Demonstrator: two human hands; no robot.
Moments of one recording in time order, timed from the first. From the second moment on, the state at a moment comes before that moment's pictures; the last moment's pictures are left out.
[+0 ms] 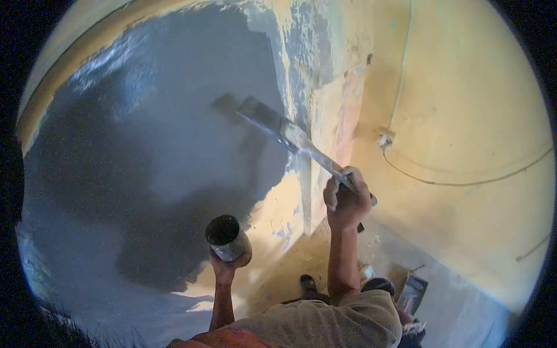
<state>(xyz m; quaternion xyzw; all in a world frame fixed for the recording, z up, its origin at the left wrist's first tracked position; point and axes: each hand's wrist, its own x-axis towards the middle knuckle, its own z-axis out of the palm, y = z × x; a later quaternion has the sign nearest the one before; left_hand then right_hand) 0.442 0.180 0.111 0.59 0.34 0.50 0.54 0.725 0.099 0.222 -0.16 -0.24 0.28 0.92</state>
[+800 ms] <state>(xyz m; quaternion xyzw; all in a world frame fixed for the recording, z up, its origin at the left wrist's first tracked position) 0.497 0.156 0.098 0.59 0.45 0.54 0.38 0.816 0.232 0.317 0.02 -0.36 0.09 0.93</state>
